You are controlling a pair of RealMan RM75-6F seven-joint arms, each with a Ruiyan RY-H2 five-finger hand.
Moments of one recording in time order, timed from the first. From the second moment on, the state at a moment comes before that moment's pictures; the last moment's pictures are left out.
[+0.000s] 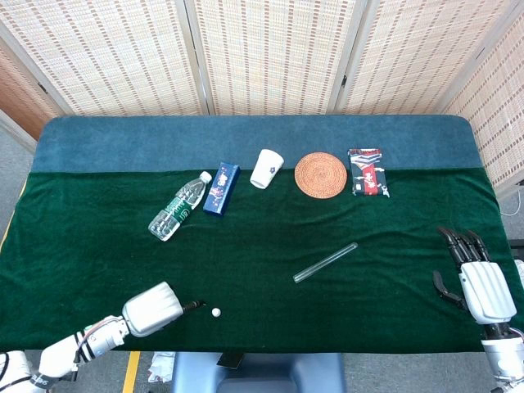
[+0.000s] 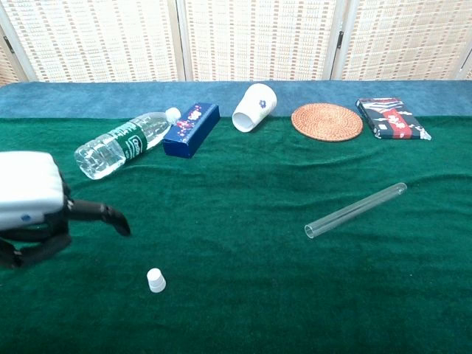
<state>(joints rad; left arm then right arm) -0.61 -1.17 0.09 -1.66 2.01 0.99 0.13 0.09 -1.05 0.05 -1.73 -1.55 1.47 0.10</state>
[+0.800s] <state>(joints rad) -0.68 -1.32 0.09 -1.69 1.85 0.80 0.36 0.09 -1.06 0.06 -1.70 -1.54 1.48 0.13</state>
